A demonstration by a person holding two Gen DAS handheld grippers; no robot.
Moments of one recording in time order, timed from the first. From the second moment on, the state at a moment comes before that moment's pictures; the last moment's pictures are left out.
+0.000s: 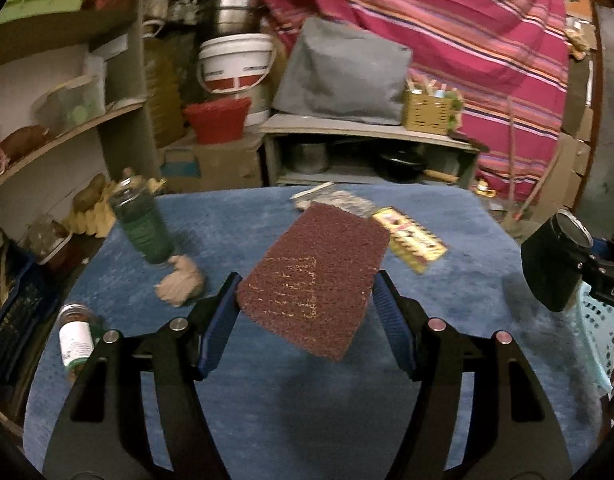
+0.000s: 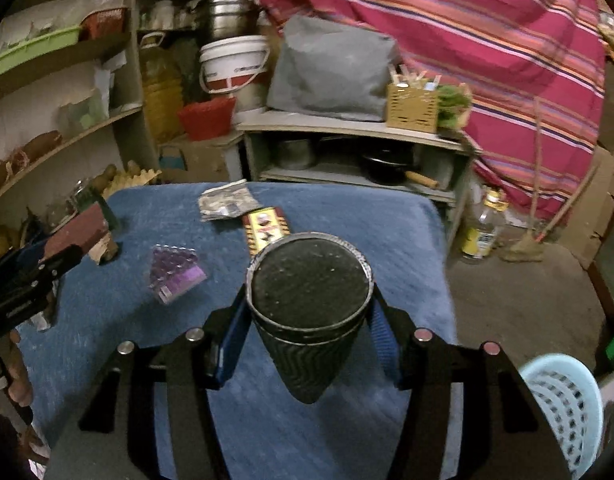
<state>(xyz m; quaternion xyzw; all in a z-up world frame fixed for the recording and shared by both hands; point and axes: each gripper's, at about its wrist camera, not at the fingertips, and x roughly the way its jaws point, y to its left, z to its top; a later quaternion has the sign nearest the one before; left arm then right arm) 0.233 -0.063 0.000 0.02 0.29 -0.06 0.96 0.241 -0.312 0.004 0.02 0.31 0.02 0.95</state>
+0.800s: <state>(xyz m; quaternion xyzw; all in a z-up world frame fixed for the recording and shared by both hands) 0.167 -0.299 -0.009 0.06 0.29 -0.23 0.92 0.094 -0.510 -0.006 0.08 0.30 -0.15 0.94</state>
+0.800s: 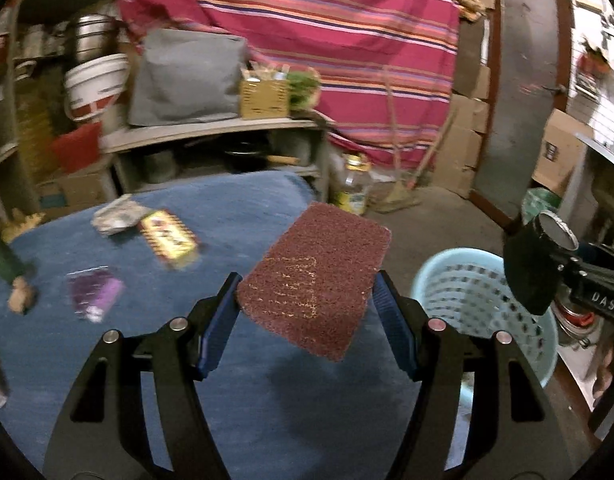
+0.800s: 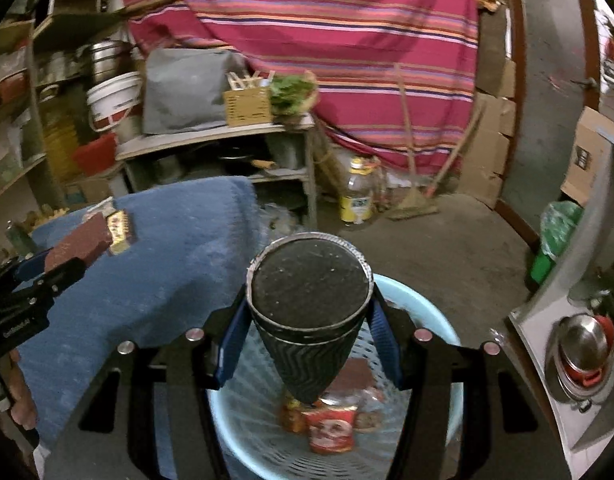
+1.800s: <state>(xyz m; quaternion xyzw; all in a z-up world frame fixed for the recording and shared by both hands) 0.142 -0.419 -0.030 0.09 0.29 -0.33 0.89 0.071 -0.576 -0.040 0.13 0.32 -0.19 0.92</state>
